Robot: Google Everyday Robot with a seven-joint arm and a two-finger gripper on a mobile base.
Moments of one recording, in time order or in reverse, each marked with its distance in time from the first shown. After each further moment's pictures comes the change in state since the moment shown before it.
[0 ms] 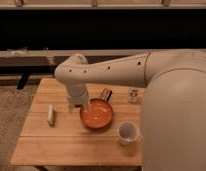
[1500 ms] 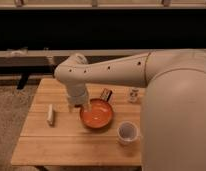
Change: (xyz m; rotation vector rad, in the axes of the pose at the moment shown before) arm 0.000 0.000 0.000 0.000 0.000 0.000
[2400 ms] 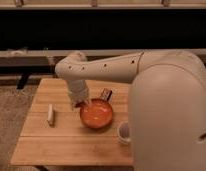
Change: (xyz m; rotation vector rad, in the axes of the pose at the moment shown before) arm -0.045 -0.008 0.013 0.040 0.007 -0.131
